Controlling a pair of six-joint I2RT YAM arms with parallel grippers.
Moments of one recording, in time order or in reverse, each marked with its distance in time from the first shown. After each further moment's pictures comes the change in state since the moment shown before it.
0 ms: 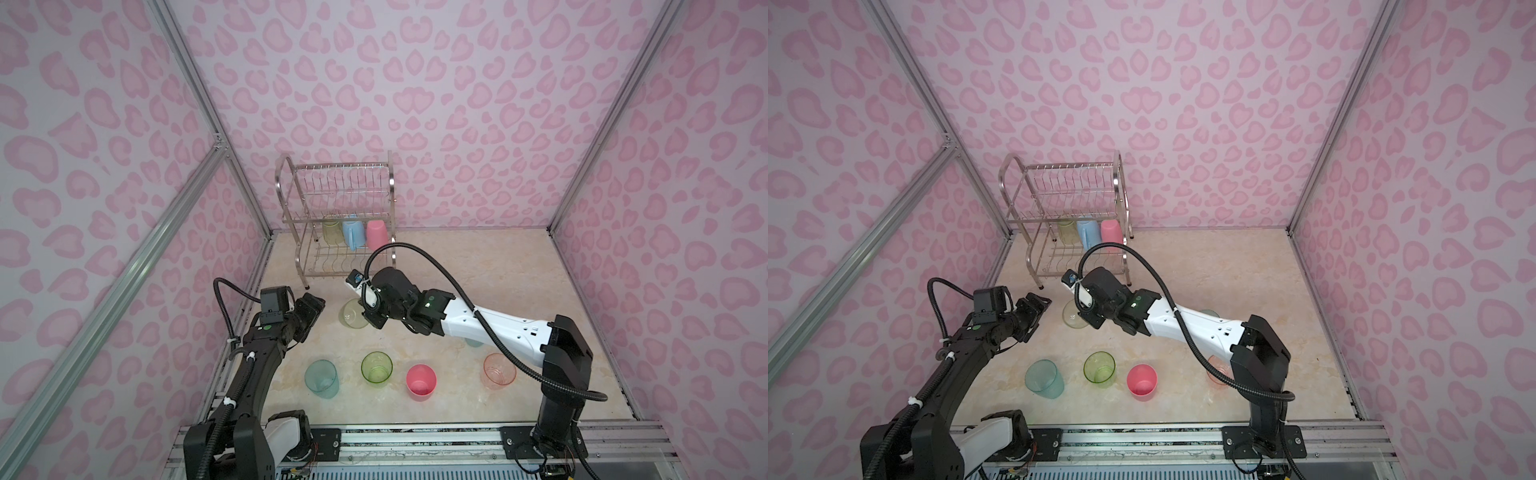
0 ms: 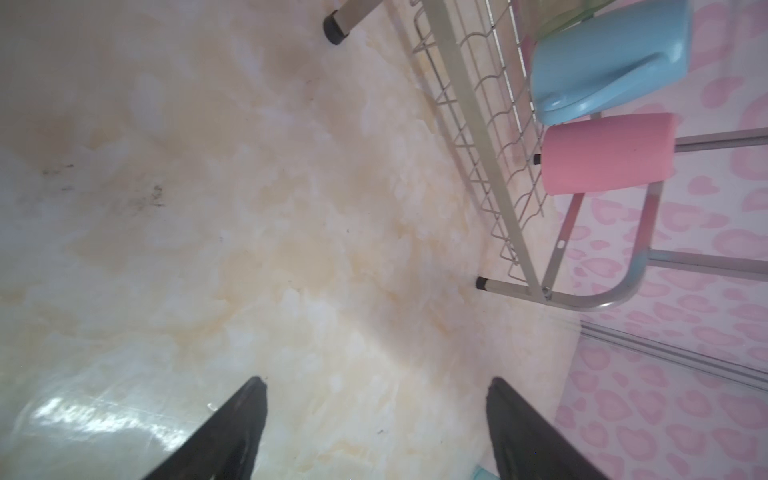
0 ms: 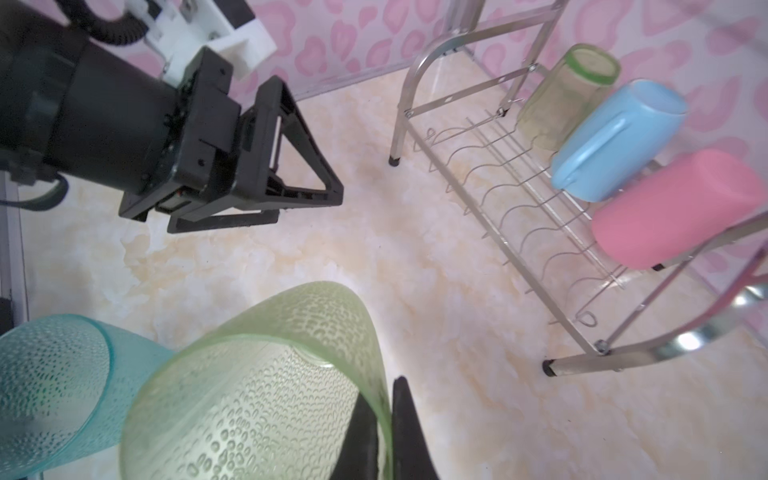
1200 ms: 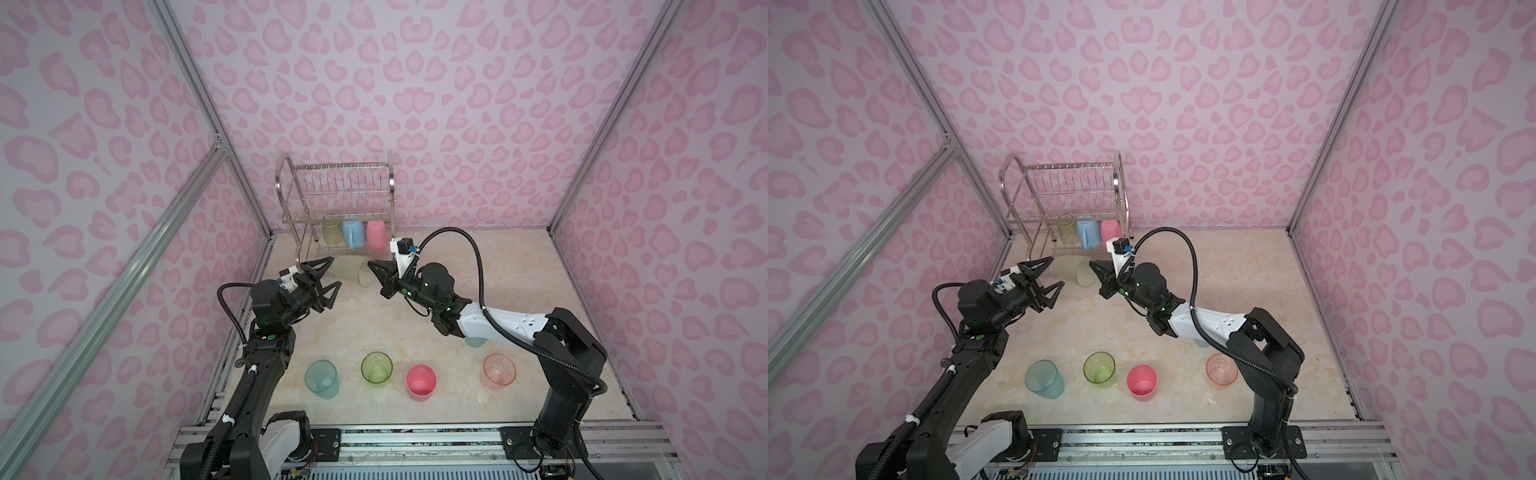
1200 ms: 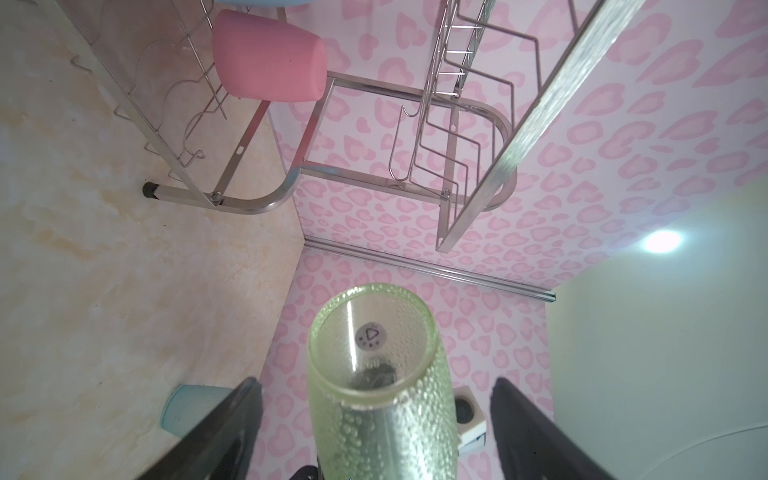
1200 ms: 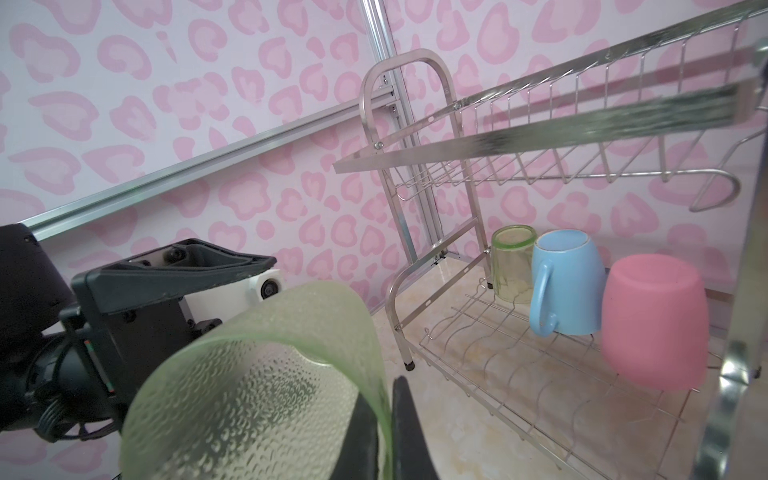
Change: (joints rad) left arm -0.065 -0.073 -0.066 0.725 0.375 -0.782; right arm -0.176 0.004 -0.318 0.951 -0.215 0.420
